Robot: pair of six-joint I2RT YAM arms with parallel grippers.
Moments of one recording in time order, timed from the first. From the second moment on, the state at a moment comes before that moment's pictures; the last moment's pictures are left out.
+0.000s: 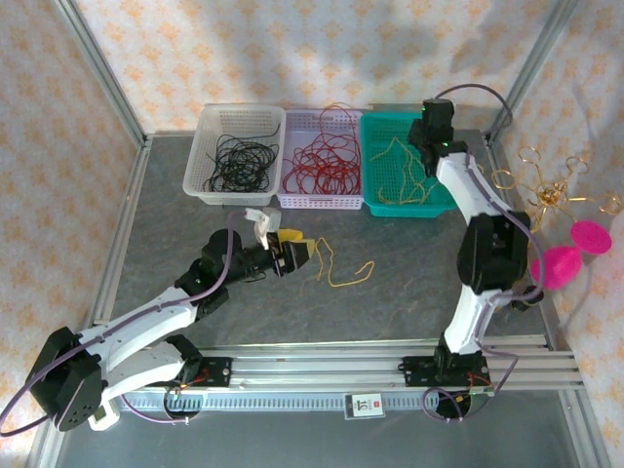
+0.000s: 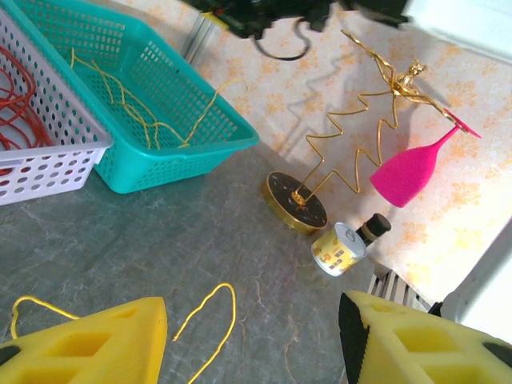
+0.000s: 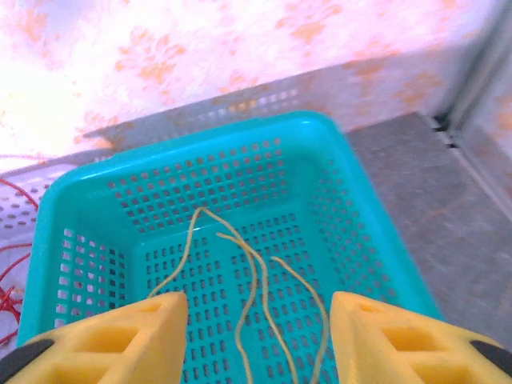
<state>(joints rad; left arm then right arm) -0.64 1.01 0.51 0.36 0.34 -0.54 0.10 1.84 1.60 -0.32 0.28 0.29</state>
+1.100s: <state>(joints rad) -0.64 1.01 0.46 0.42 0.37 -0.54 0.06 1.96 1.46 -0.30 0.33 0.44</state>
